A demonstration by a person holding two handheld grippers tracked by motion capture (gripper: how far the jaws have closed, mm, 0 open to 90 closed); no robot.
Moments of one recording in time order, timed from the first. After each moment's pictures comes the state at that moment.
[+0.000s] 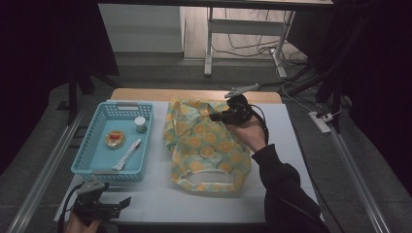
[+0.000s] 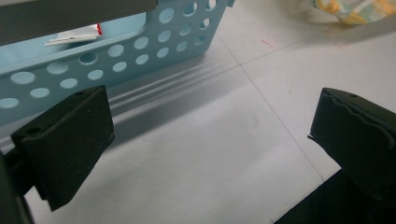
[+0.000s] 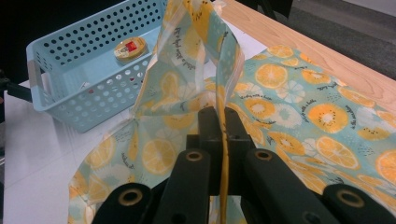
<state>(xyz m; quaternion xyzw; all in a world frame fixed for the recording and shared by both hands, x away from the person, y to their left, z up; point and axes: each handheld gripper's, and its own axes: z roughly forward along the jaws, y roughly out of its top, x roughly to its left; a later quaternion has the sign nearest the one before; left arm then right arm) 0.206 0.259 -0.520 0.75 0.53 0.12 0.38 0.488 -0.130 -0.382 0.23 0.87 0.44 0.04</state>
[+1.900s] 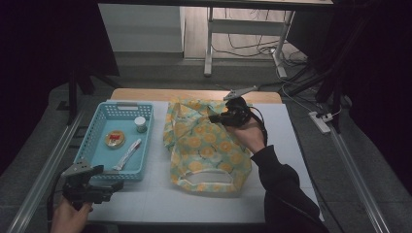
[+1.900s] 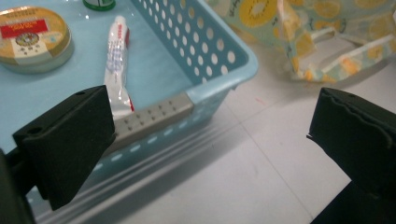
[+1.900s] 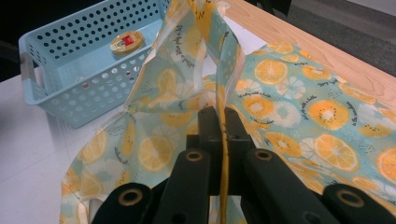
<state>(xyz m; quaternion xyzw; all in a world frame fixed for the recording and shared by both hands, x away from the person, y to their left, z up) 0.232 0.280 -0.476 0.74 0.51 0.13 0.42 0.488 -0.128 -0.390 0.22 0.87 0.44 0.05</state>
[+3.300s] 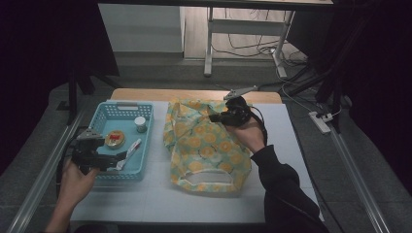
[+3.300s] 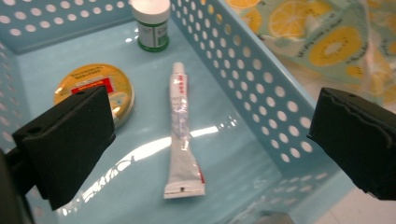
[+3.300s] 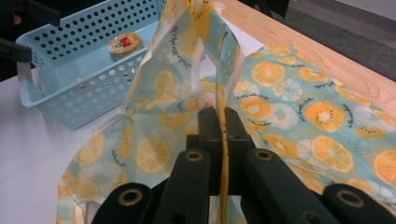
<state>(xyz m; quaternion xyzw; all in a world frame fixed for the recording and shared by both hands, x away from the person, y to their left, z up) 0.313 0.293 -0.456 0.75 0.53 0.17 0.36 0.488 -0.128 -0.389 0.23 0.87 0.44 0.05</state>
